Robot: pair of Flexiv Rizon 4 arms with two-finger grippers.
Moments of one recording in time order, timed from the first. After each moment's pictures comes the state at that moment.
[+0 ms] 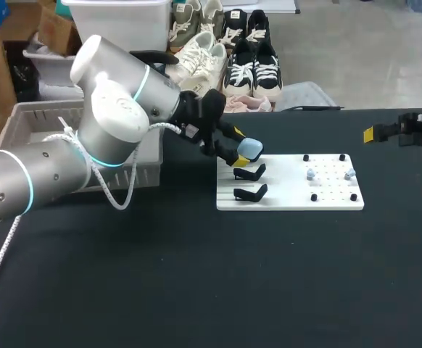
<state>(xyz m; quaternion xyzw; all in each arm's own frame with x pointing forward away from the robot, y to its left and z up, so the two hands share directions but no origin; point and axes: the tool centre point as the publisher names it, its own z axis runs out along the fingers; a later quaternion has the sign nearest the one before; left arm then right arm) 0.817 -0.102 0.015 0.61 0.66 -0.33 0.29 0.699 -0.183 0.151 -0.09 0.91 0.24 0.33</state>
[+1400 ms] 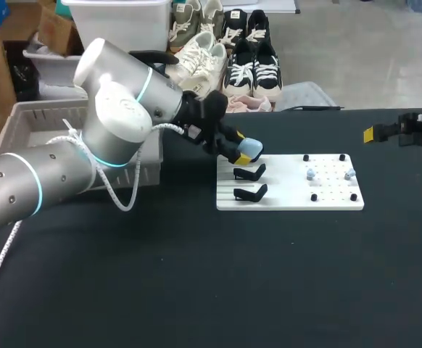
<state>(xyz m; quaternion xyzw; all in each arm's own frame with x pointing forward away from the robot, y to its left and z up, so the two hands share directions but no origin) 0.822 -0.107 0.009 0.60 0.67 -0.34 0.29 0.699 -0.183 0.151 -0.09 0.91 0.24 0.33</state>
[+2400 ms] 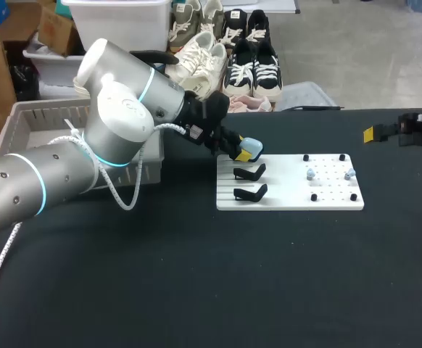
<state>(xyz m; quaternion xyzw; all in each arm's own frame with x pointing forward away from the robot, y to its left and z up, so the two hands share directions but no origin) 0.822 -0.111 0.006 0.60 0.67 -0.34 0.28 0.699 -0.183 0.151 -0.09 0.91 0.24 0.33</state>
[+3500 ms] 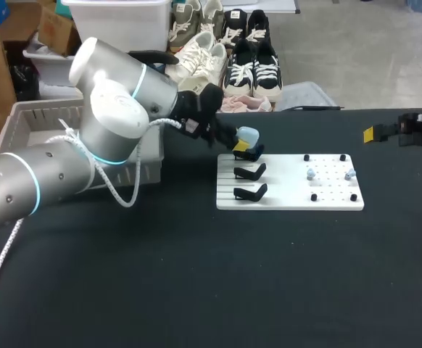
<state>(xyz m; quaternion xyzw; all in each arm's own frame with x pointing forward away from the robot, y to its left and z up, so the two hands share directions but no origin) 0.834 -0.105 0.029 0.58 0.67 -0.35 0.31 0.699 -0.183 0.151 -0.09 0.91 0.24 0.33</state>
